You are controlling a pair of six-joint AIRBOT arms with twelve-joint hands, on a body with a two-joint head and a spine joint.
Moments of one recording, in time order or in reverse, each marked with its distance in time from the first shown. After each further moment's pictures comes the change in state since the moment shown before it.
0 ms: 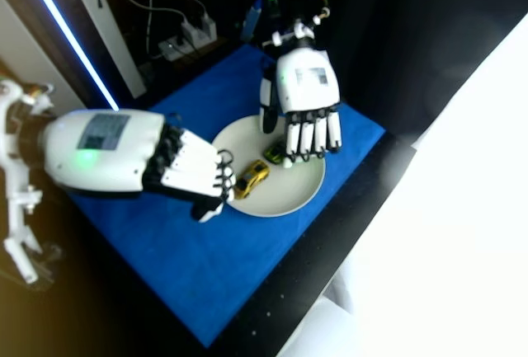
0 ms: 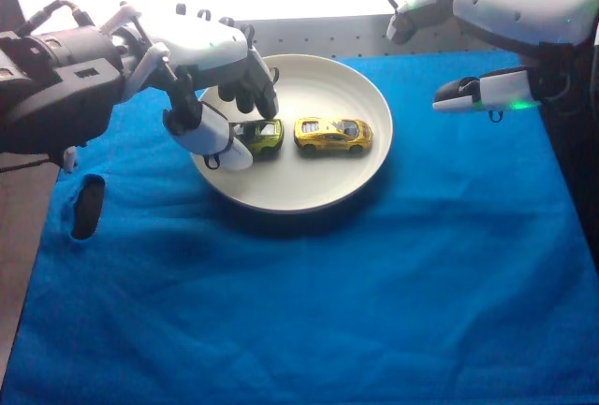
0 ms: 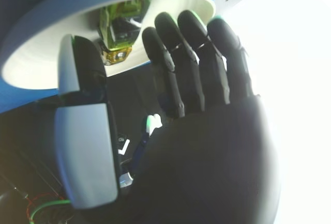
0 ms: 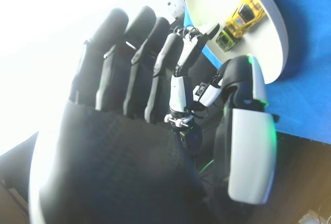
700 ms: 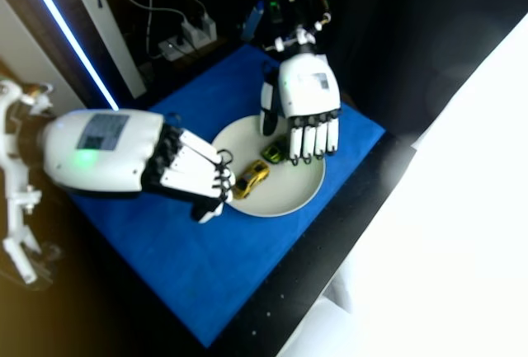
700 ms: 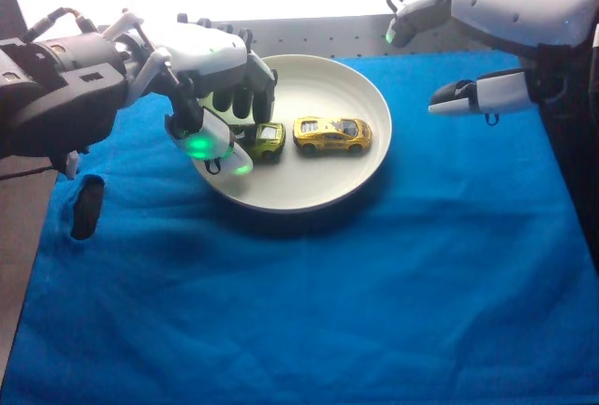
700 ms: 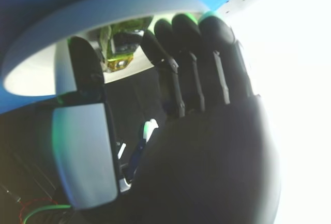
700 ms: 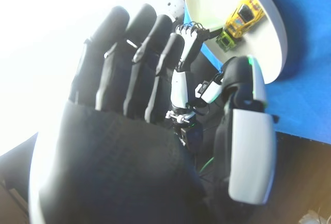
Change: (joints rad) left arm 0.021 -0.017 0.027 -0.029 -0.001 0.000; right arm -0.001 0.000 -0.005 0.000 0.003 0.000
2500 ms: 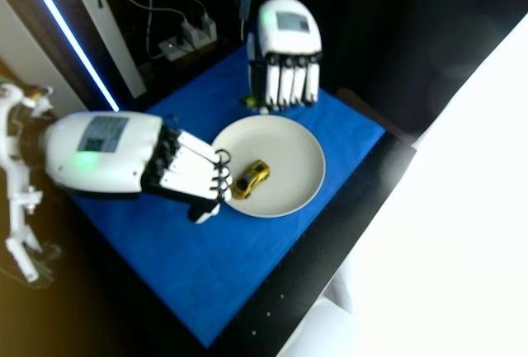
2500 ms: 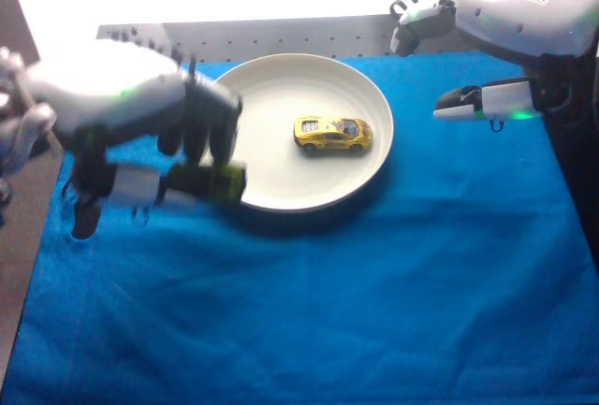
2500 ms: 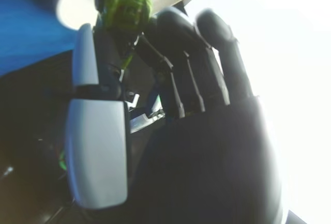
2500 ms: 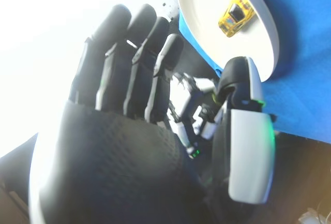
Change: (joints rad) left arm 0.158 0.386 -0.437 0.020 -0.298 0.001; right arm -0.023 0.005 -0.002 0.013 0.009 0.000
